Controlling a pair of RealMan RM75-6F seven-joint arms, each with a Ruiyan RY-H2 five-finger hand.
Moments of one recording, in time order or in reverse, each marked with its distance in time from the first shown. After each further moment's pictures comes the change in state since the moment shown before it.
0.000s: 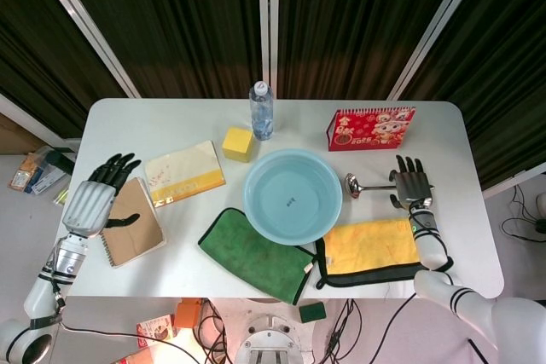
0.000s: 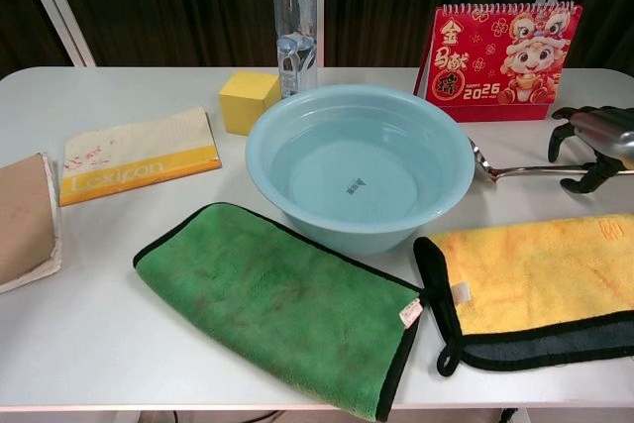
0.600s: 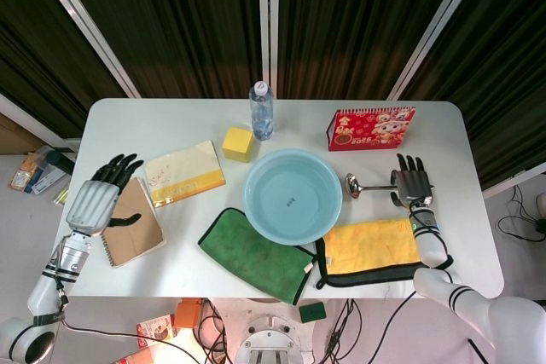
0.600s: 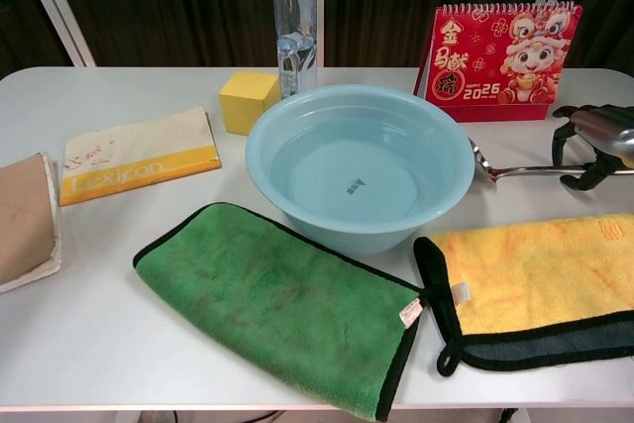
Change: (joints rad) left arm -0.012 0.002 -0.006 -0.022 -0.036 -0.042 0.048; right arm 0.004 -0.012 0.010 0.032 -0.009 -0.008 0.014
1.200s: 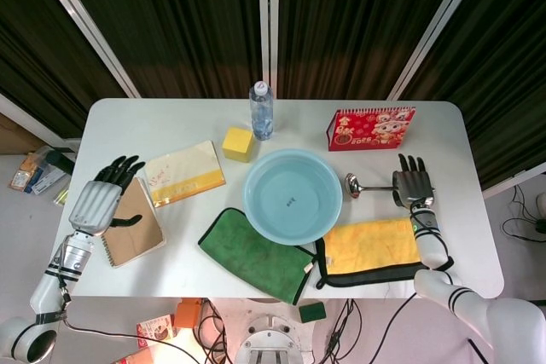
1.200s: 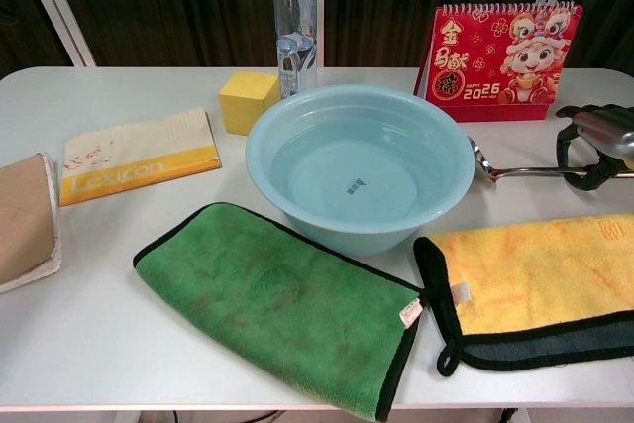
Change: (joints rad) left arm -0.008 -0.004 0.001 -0.002 -0.023 -0.031 0.021; right arm -0.007 -0.013 -0.003 0.028 -0.020 0.007 0.000
